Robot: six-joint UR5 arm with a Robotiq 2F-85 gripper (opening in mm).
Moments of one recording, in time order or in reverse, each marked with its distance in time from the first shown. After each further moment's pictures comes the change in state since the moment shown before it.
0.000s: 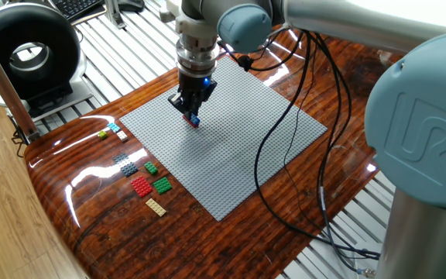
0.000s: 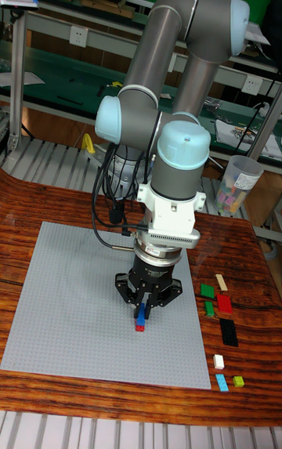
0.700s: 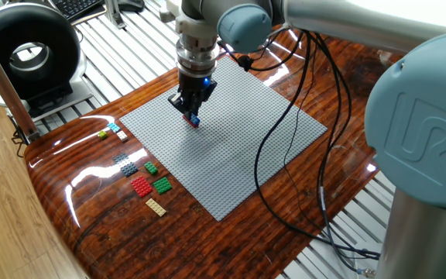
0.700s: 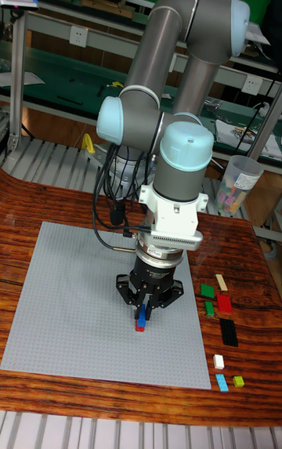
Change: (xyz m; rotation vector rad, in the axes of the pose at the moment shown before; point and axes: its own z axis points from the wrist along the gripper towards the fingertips) arm -0.003 0.002 0.000 0.005 0.003 -0.008
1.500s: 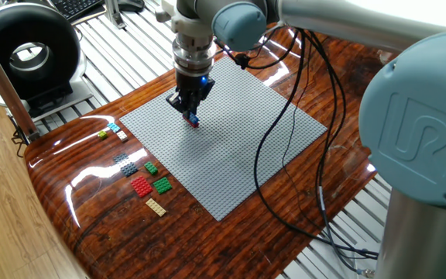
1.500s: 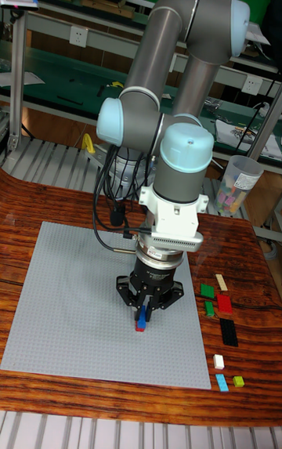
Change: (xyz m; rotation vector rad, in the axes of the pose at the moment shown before) arm -0.001 0.001 0.002 -0.005 -0.003 0.000
